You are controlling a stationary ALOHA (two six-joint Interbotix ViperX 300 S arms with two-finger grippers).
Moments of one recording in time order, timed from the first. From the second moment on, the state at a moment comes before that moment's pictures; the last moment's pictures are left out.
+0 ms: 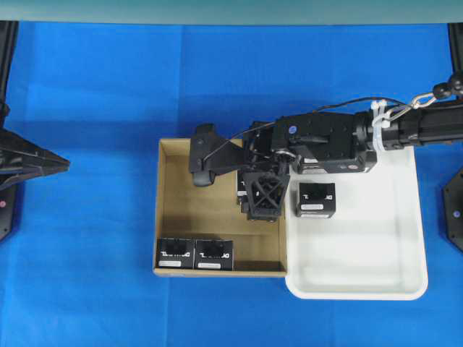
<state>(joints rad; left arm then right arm) -0.03 -1.08 1.02 0.01 0.21 -0.08 -0.12 0.31 0.28 0.10 0.78 -0.18</state>
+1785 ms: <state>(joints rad) -0.05 -1.12 1.00 0.01 0.25 -0.13 -0.14 -0.31 0.25 0.15 1.39 -0.09</state>
